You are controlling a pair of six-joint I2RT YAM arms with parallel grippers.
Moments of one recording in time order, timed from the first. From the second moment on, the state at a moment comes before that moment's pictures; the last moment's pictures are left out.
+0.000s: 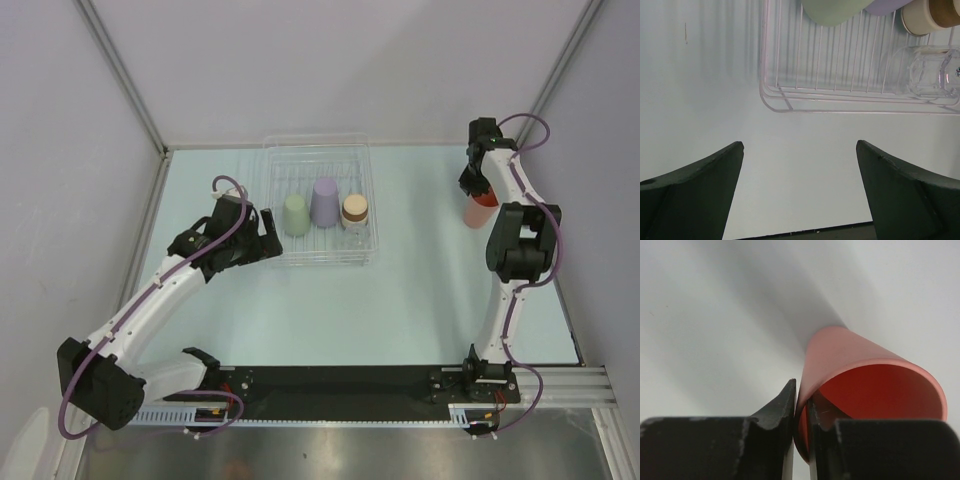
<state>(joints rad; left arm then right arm) -0.47 1.14 1.01 -0.74 -0.15 -0.62 -0.05 2.14 1.92 -0.87 0.31 0.50</state>
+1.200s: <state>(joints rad) -0.47 1.22 1.15 -0.72 -0.13 -0.52 0.46 1.19 1.42 -0.56 0.11 0.57</state>
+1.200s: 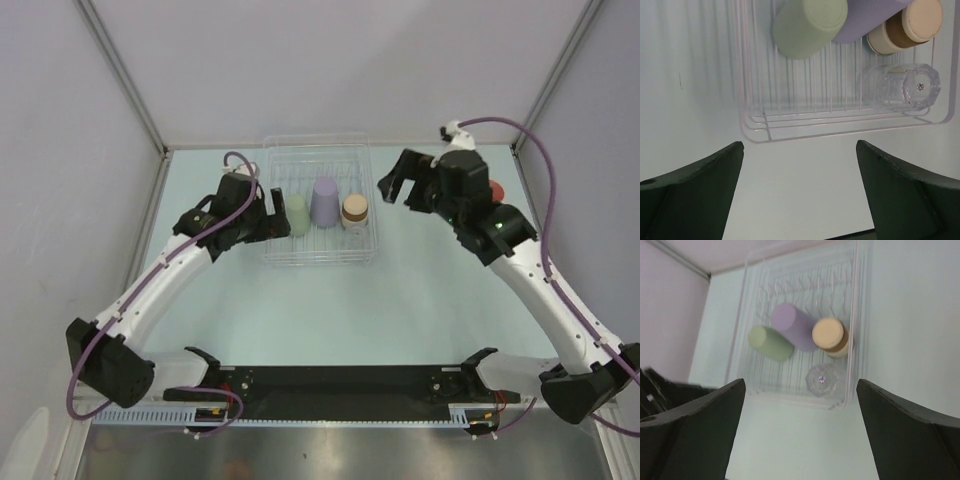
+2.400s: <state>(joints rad) -0.63 2.03 1.88 -0.63 -0.25 -0.26 0.71 1.05 1.28 -0.75 0.41 0.54</state>
